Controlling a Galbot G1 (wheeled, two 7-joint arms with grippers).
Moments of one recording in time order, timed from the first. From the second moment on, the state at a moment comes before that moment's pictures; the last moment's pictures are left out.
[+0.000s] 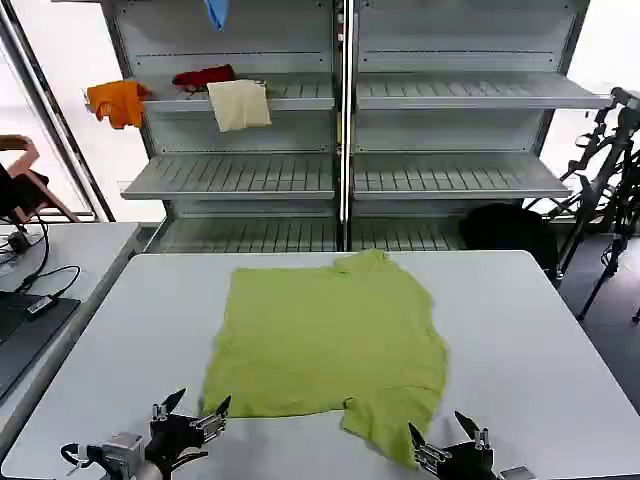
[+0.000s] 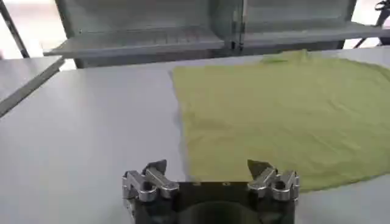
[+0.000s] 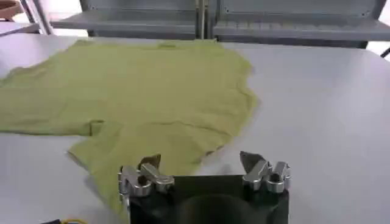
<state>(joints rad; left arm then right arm) 1.73 -1.01 -0.55 -2.33 -0.55 0.56 -0.24 -1.84 1.30 0.56 2.40 0.22 -0.58 -0.03</state>
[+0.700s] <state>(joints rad) 1.75 -1.03 -0.52 -2.30 -0.54 0.57 -0.24 -1.80 1.31 0.50 2.36 0.20 -0.58 -0.04</state>
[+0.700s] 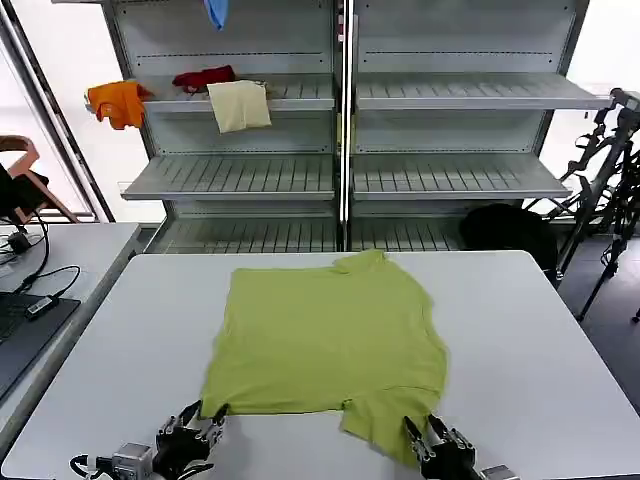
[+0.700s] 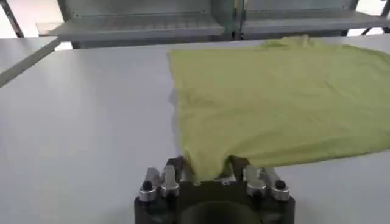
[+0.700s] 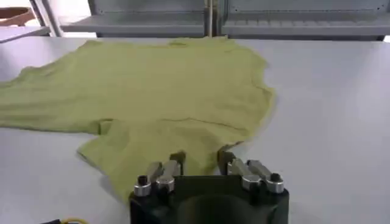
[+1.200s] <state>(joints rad) 1.71 -1.05 -0.51 -2.30 -0.56 0.57 -0.22 -1.77 1.33 0.51 2.40 0.24 -0.58 0.00</state>
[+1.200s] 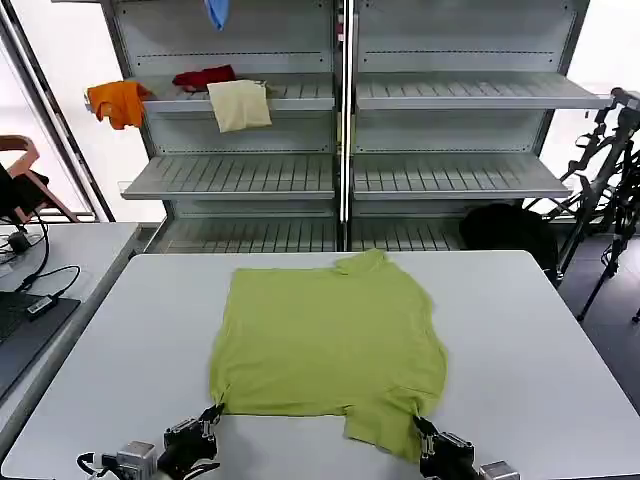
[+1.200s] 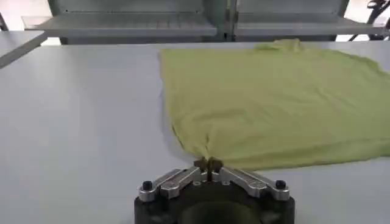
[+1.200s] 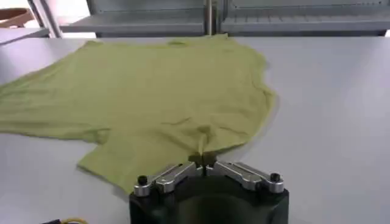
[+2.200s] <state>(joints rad) 1.46 -1.13 -0.50 -2.15 -0.56 0.48 -0.19 -1.43 1.37 0.46 2.25 0.23 -0.58 0.03</state>
